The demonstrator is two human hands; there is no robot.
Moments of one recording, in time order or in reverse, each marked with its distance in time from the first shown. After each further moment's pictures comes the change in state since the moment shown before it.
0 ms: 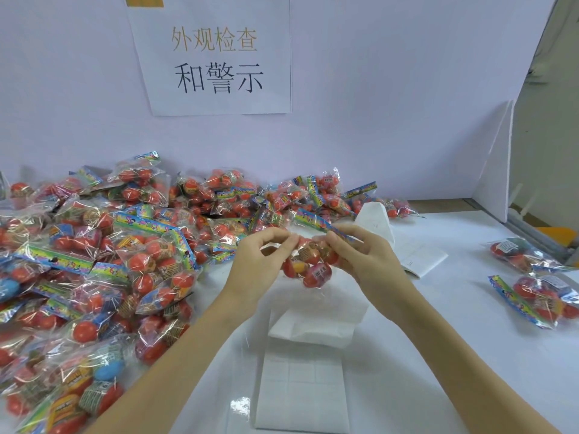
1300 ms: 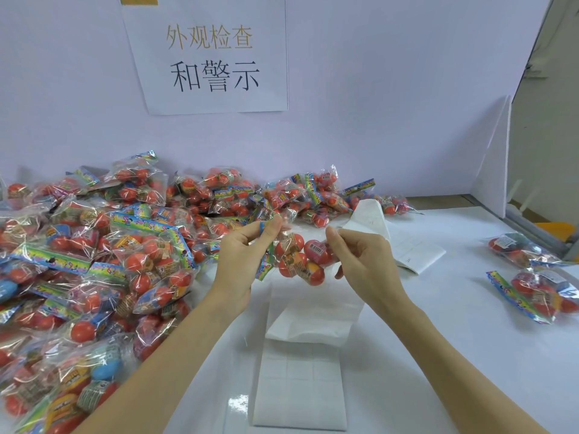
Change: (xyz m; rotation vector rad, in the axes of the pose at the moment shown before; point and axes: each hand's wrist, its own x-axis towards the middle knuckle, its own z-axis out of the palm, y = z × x) left_hand 0.001 0.004 -0.008 -0.217 0.054 -0.040; right_hand -0.004 0.005 0.003 -0.523 0.110 -0.328
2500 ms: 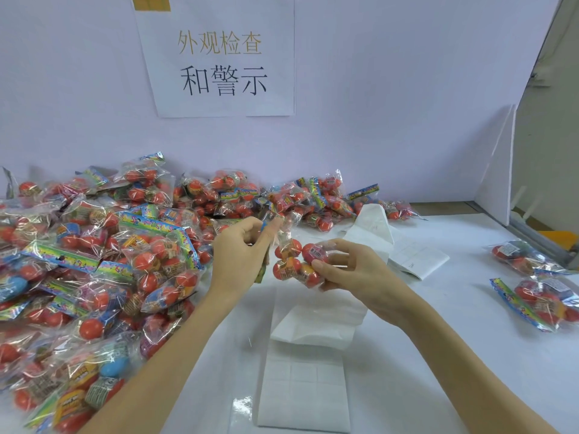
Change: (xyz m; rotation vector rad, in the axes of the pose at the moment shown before) left_hand 0.009 0.002 -0.016 0.502 0.106 0.315; right_hand 0.001 -0.005 -0.006 0.388 -0.393 0.344
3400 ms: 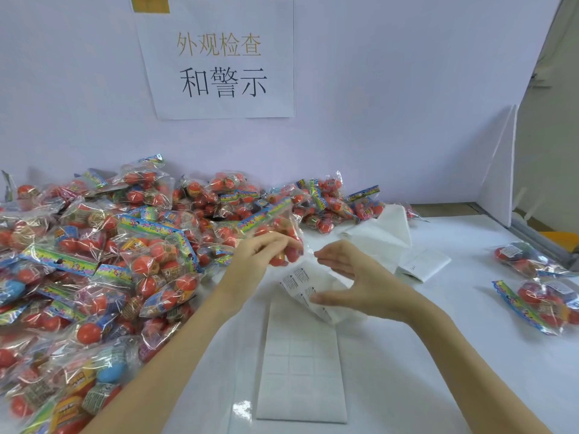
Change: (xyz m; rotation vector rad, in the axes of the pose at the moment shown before) left_hand -0.003 -0.001 0.006 -0.292 -0.330 -0.127; right_hand -0.002 0.005 -0.011 -0.489 -0.055 -0.071
